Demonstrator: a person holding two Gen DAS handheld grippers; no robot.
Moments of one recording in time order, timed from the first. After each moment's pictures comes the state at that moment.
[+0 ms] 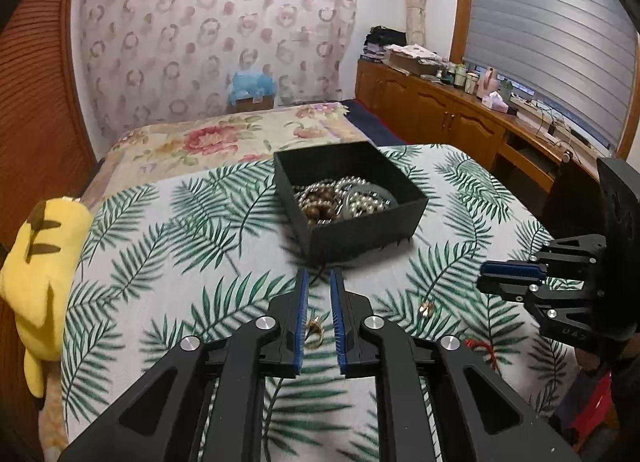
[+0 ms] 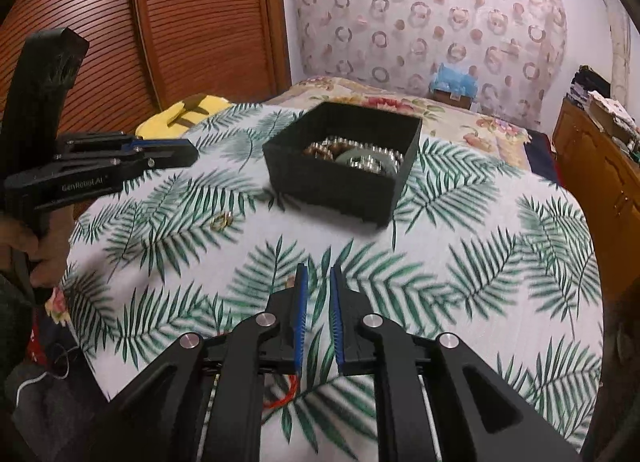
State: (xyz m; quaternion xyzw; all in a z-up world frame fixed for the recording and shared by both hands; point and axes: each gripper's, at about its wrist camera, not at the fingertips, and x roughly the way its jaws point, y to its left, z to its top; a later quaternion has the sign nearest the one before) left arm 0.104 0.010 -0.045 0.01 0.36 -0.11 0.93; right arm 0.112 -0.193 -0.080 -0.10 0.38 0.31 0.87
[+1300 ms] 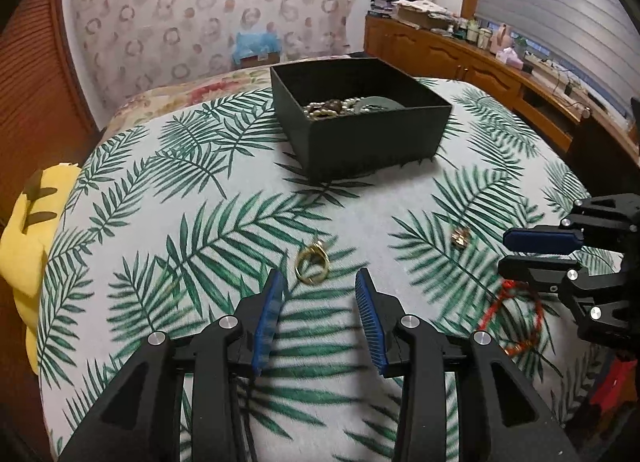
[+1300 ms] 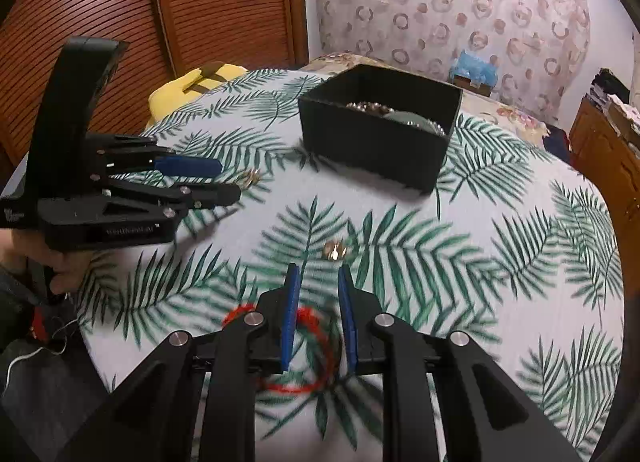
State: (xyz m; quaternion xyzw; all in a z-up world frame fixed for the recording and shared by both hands) left arm 0.110 -0.001 -0.106 0.04 0.43 -0.08 0.90; right arm 0.107 -0.166 -0.103 -0.13 0.40 0.33 0.85
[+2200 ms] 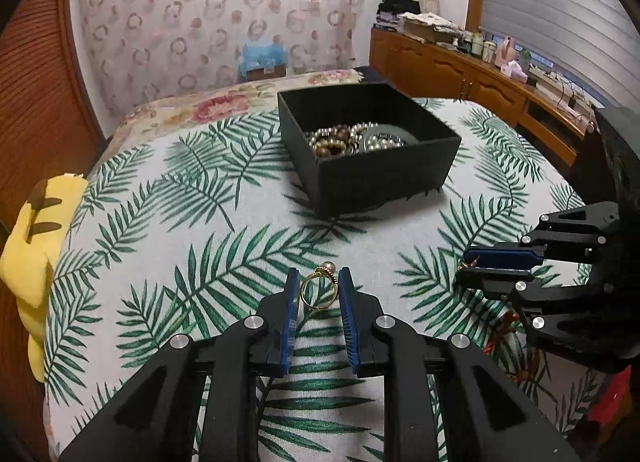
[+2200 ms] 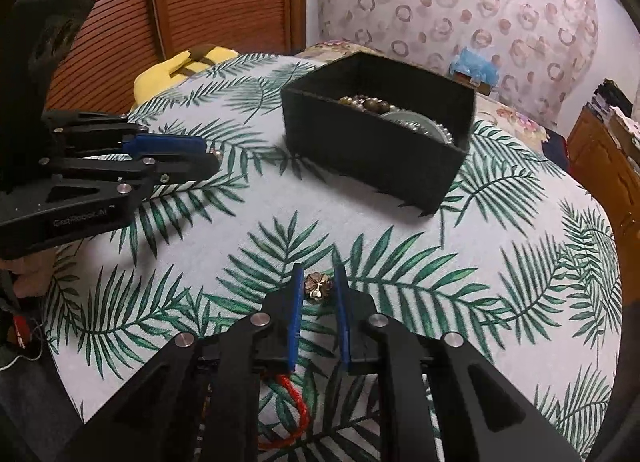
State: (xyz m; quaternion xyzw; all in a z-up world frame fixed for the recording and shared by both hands) left arm 0.117 -0.002 -0.090 0.04 0.41 -0.08 0.91; right arm 0.137 -0.146 -0.116 -0.16 0.41 0.32 0.84
